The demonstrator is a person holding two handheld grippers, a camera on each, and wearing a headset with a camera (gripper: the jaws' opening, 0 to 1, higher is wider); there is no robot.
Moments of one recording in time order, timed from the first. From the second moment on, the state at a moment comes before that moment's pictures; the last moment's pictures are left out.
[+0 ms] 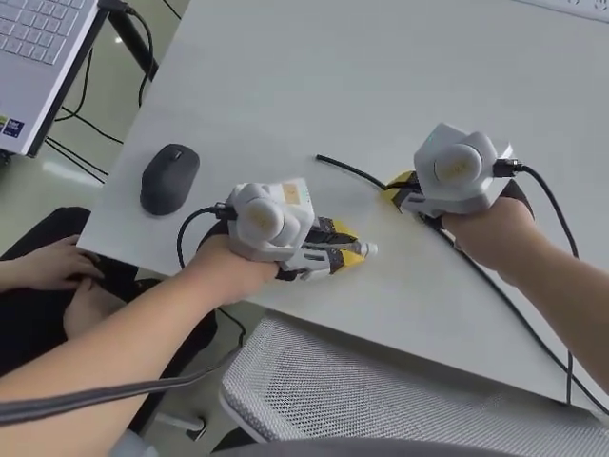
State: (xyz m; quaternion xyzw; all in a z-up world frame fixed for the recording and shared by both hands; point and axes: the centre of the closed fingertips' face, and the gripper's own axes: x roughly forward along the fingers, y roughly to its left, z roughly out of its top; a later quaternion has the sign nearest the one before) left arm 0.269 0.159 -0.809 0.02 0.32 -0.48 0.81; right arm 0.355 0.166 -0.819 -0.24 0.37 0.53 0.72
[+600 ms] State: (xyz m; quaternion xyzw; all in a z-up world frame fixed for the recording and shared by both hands) left arm 0.264 0.160 -0.815 0.05 0.33 -0.48 0.81; right arm 0.355 0.166 -0.821 -0.27 0.36 0.53 0.72
